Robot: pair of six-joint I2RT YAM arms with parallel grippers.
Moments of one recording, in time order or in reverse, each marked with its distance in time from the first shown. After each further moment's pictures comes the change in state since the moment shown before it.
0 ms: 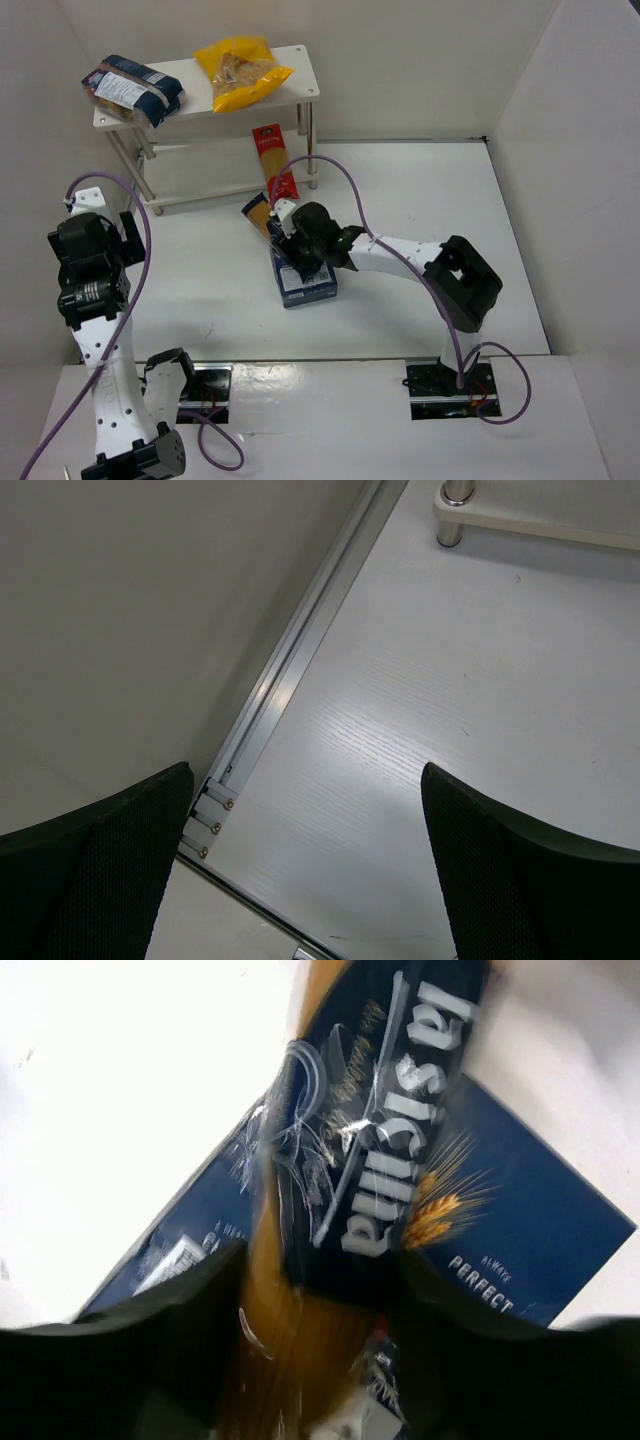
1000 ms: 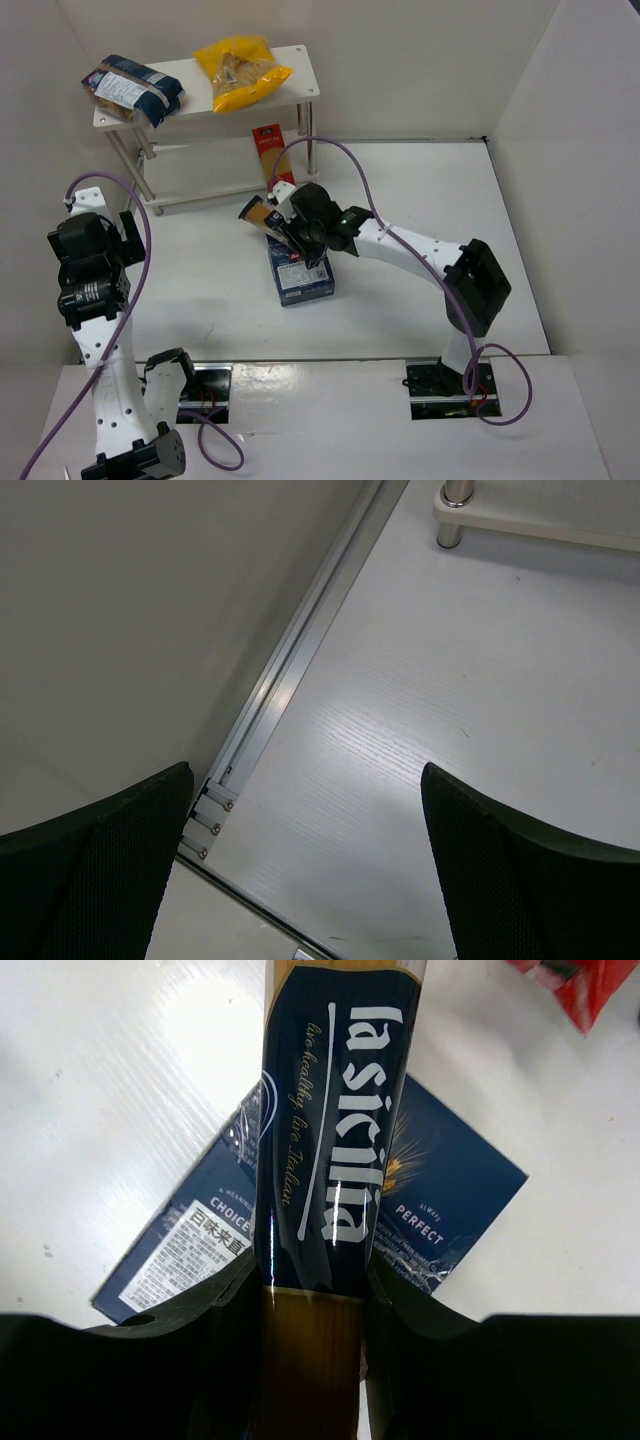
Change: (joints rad) left arm 0.000 0.000 0.000 0.002 0.000 0.000; right arm -0.003 -0.048 0.197 -0.265 0.058 0.006
